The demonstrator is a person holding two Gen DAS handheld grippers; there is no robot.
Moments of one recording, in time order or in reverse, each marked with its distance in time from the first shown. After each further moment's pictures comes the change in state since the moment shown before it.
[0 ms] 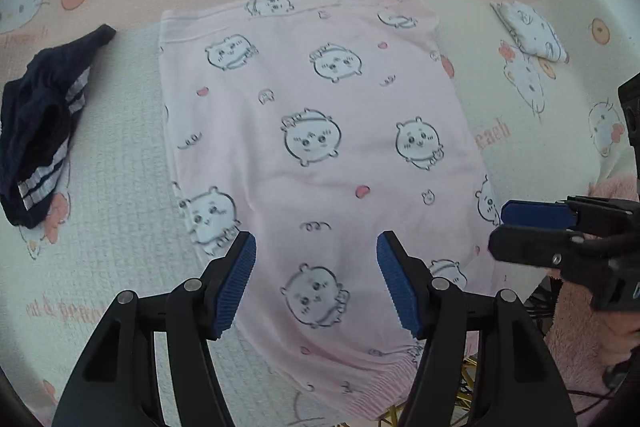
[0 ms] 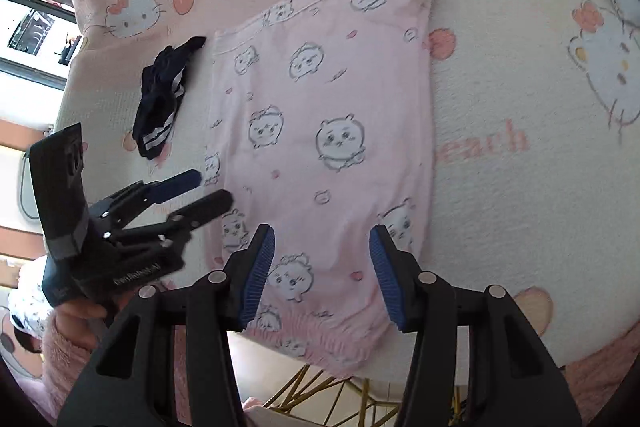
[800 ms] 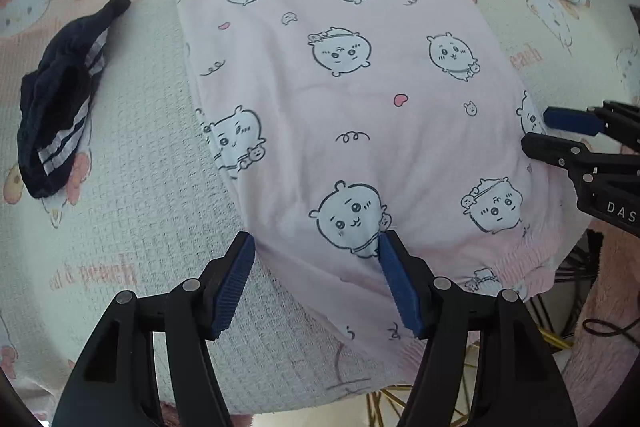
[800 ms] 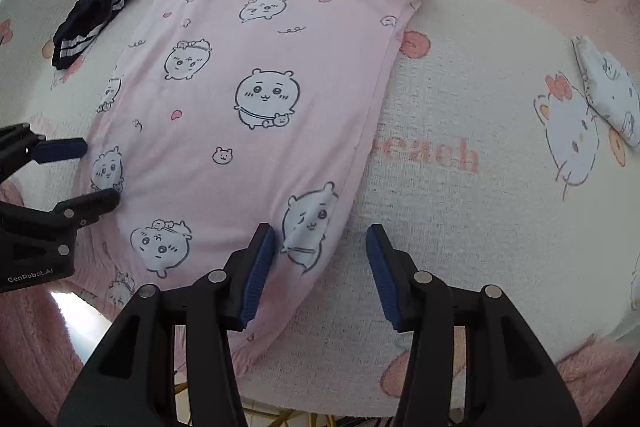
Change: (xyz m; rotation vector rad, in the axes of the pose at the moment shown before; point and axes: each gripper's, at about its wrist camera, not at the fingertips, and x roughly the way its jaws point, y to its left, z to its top) left arm 0.007 0.013 -0.024 0.059 0.085 0.134; right arm 0.037 0.002 -0.006 -0.248 -0.008 -0.408
